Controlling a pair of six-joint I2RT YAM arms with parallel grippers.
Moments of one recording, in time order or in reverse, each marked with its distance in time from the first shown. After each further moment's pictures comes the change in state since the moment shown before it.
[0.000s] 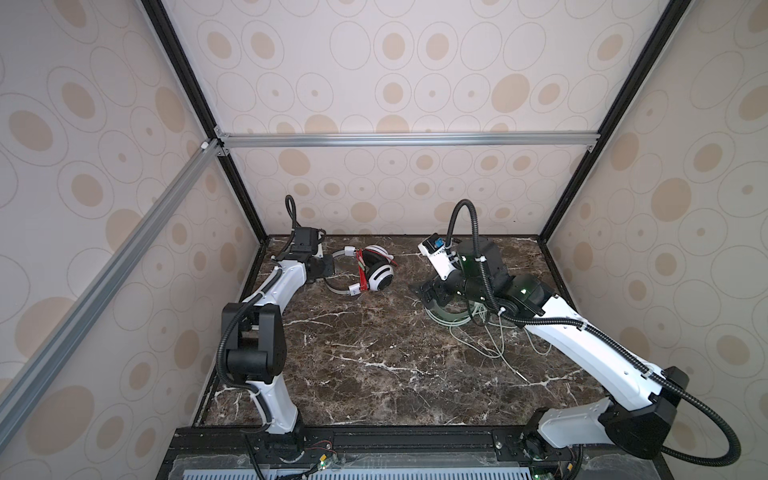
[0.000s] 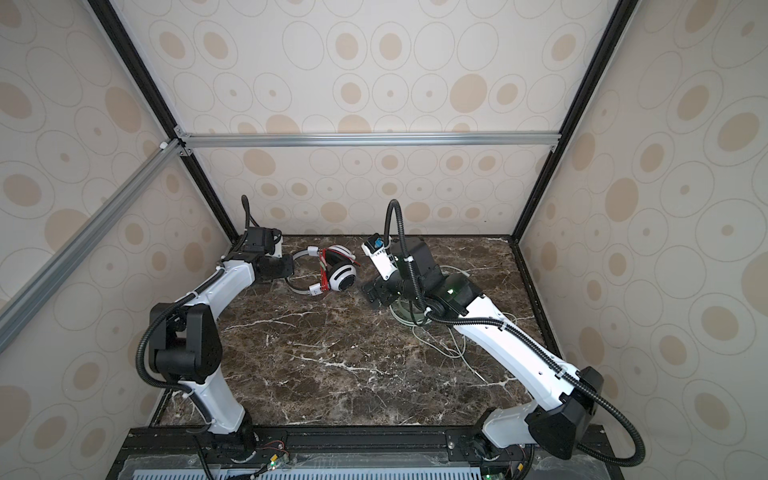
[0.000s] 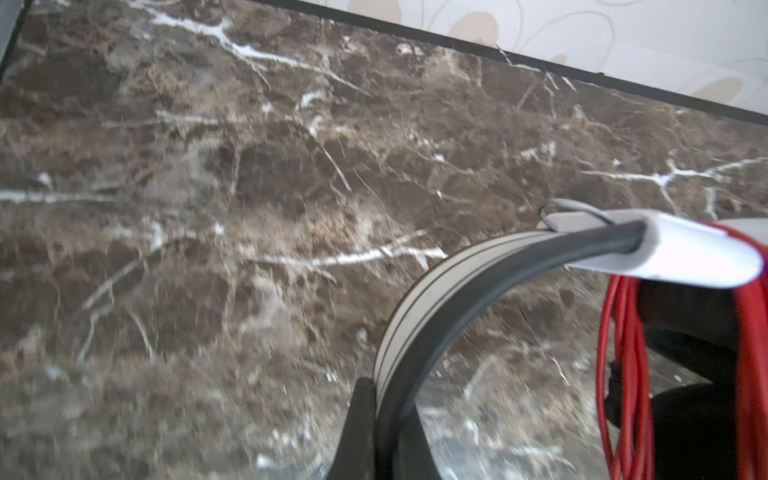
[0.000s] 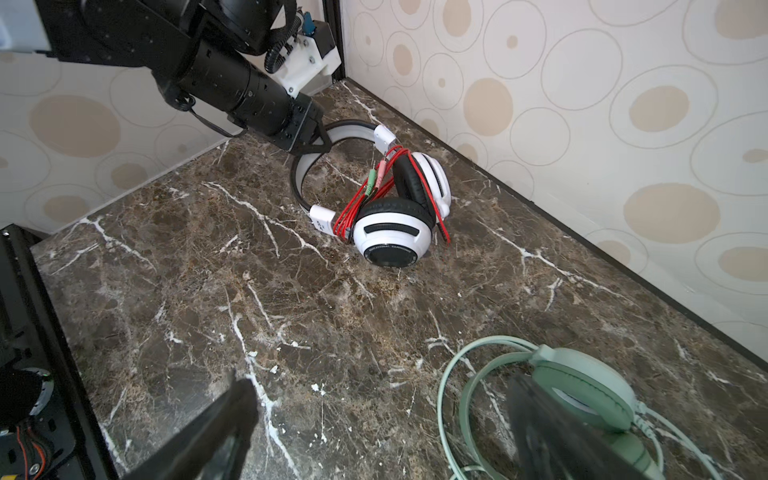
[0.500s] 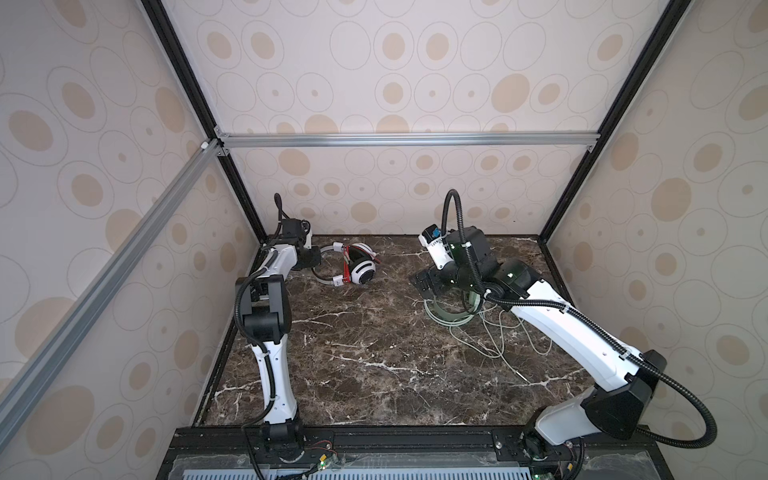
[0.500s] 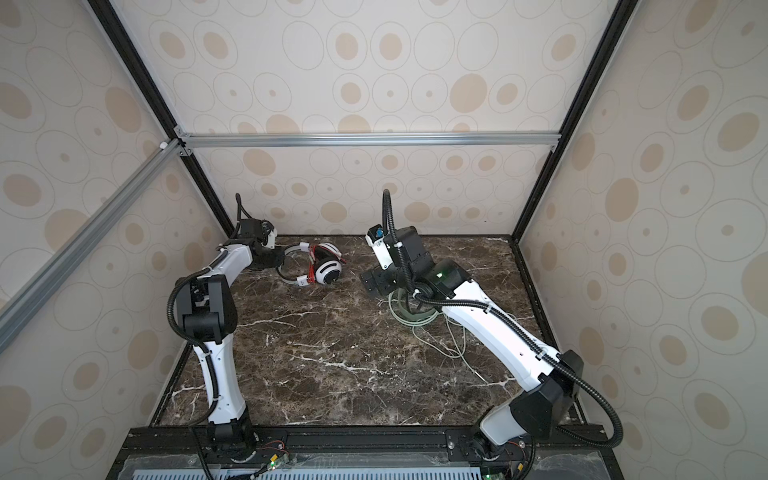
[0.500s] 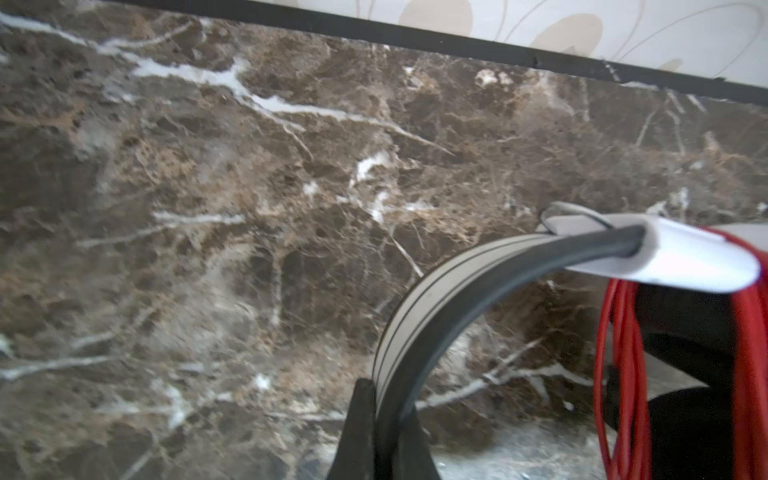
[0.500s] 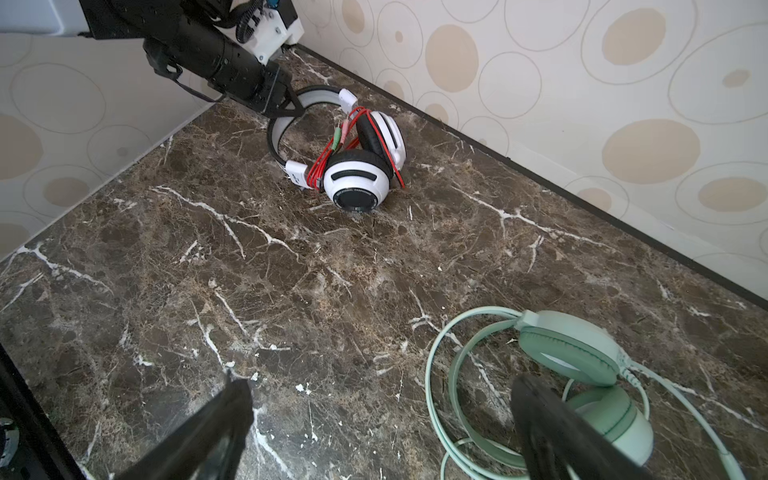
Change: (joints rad) left arm 0.134 0.391 0.413 -0.098 0.106 0.192; right arm -0.041 0.115 0.088 -0.078 0.048 0.097
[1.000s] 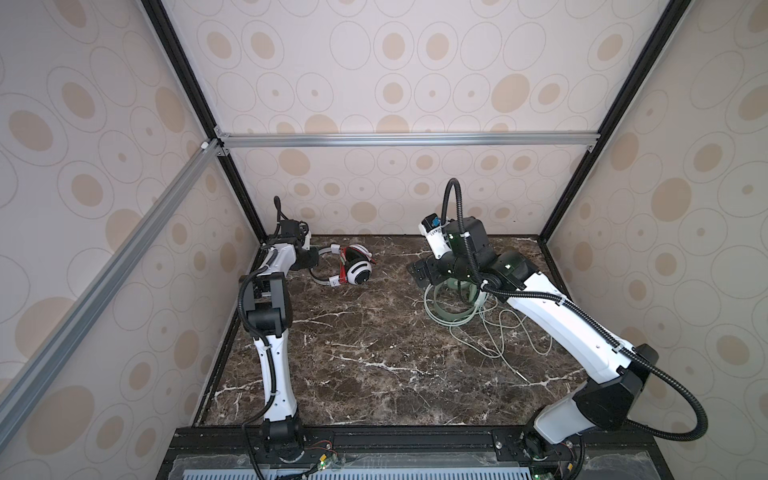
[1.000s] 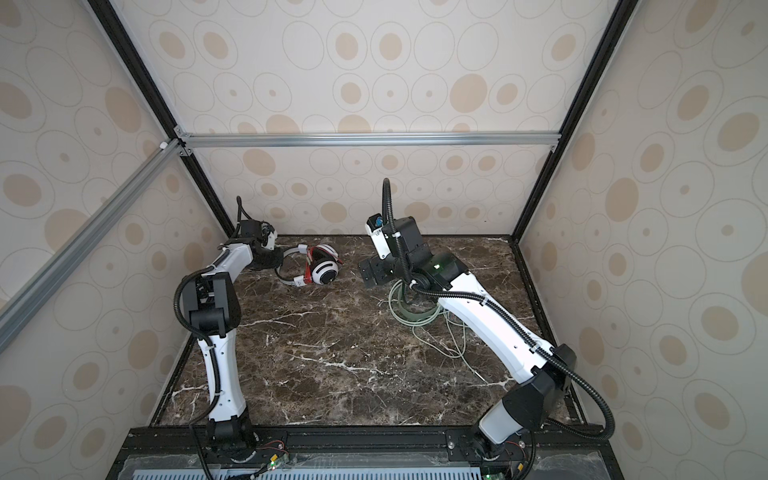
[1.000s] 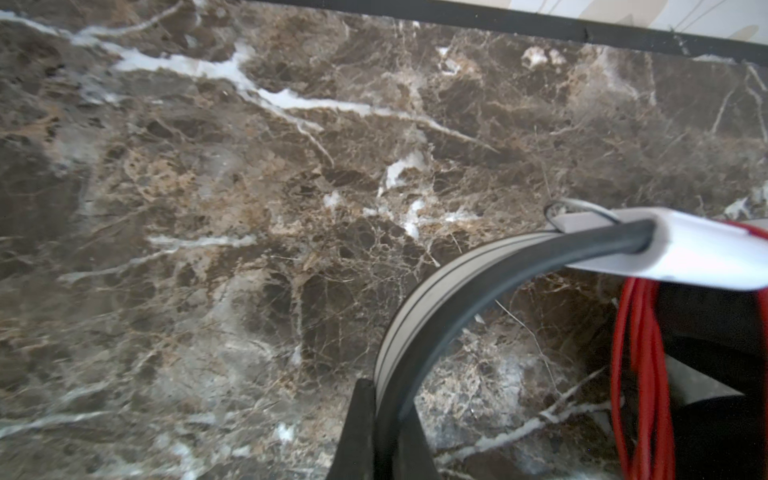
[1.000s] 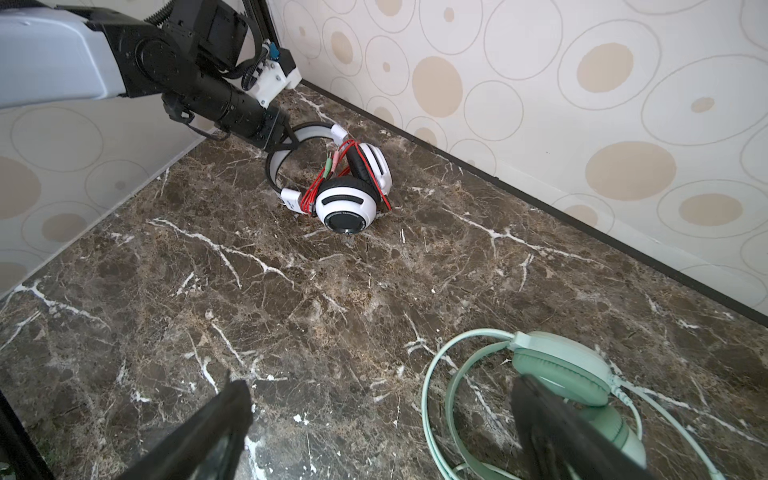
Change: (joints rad) left arm 0.014 0.095 0.077 -0.027 0.014 0.044; right arm -0.013 0.062 0.116 -0.002 0.013 0.010
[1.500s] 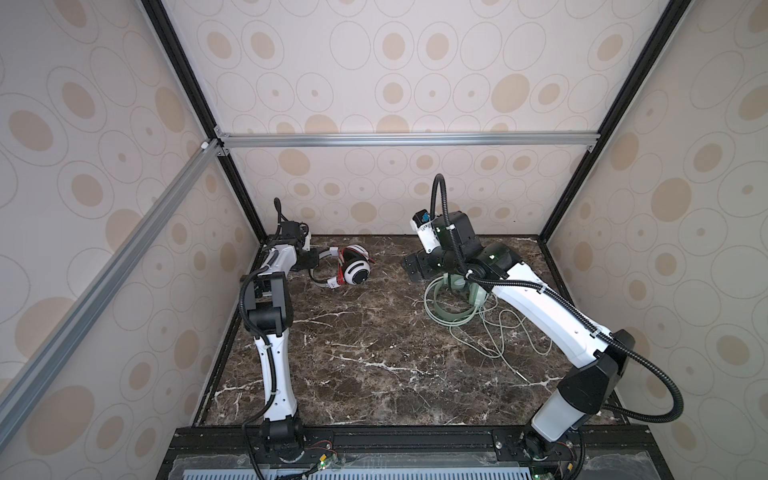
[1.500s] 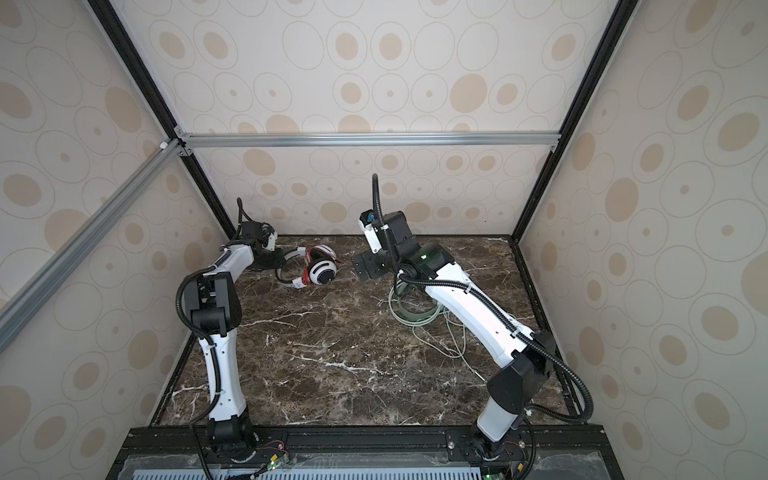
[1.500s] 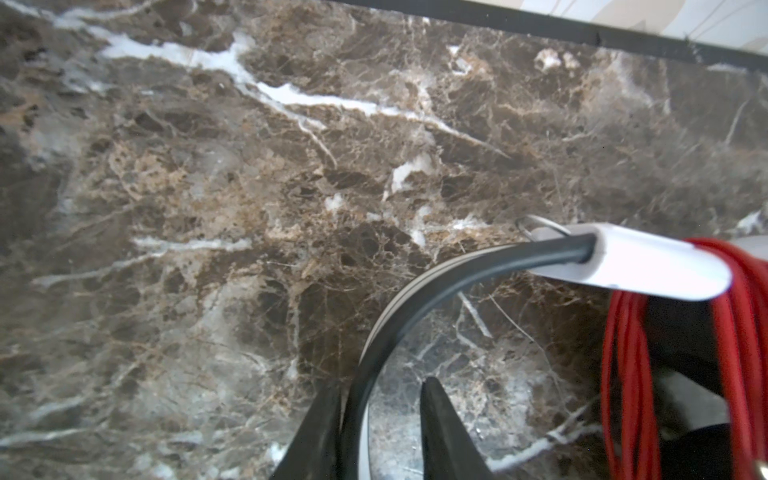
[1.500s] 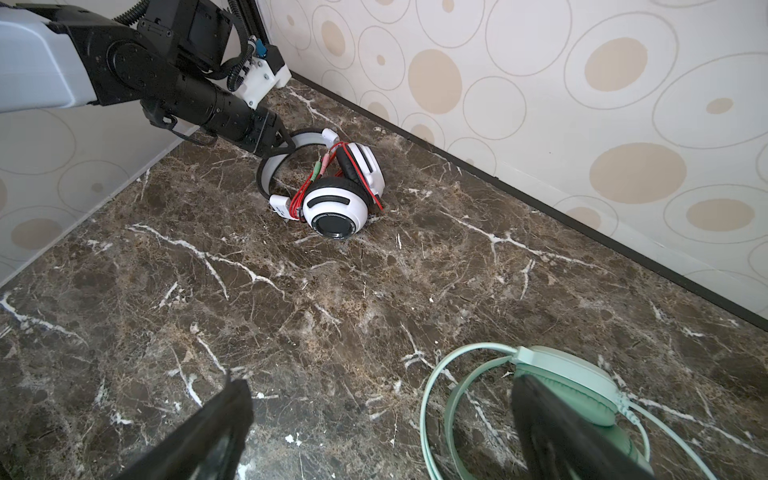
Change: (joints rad) left arm 0.001 0.020 0.002 0.025 -0.003 -0.027; right arm -0.001 0.105 0.090 -0.021 0.014 -0.005
